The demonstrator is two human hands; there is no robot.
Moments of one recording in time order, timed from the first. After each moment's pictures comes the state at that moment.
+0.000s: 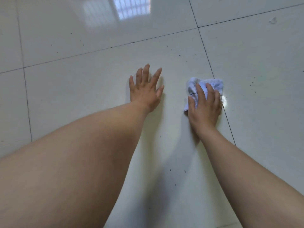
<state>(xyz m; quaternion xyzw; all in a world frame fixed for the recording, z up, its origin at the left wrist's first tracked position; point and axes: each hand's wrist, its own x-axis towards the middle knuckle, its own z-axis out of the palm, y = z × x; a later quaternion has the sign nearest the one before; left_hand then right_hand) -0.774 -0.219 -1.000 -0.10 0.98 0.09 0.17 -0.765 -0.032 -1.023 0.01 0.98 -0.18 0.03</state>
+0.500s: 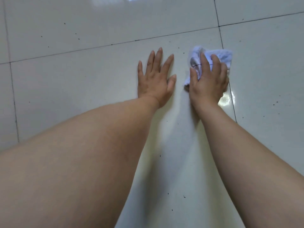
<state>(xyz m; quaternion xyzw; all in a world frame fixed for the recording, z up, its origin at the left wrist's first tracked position) -0.836 -0.218 -1.025 -0.11 0.98 0.11 0.10 -0.875 -0.083 -1.033 0.00 0.98 -0.18 0.02</state>
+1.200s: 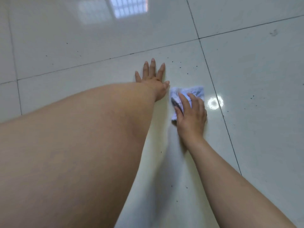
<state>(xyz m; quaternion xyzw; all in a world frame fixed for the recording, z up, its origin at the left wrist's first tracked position) -0.855 -0.226 -0.992 -0.08 0.94 0.14 0.29 -0.775 -0.076 -1.024 -0.03 0.98 -0.20 0.05</state>
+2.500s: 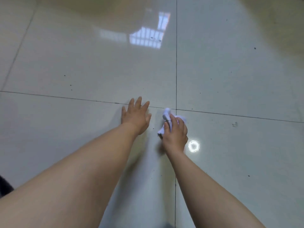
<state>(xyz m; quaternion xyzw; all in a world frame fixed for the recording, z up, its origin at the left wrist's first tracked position) -0.925 -0.213 -0.962 -0.21 0.93 0.19 0.23 -0.942 -0.064 -0.974 -0.01 0.96 -0.25 0.15</state>
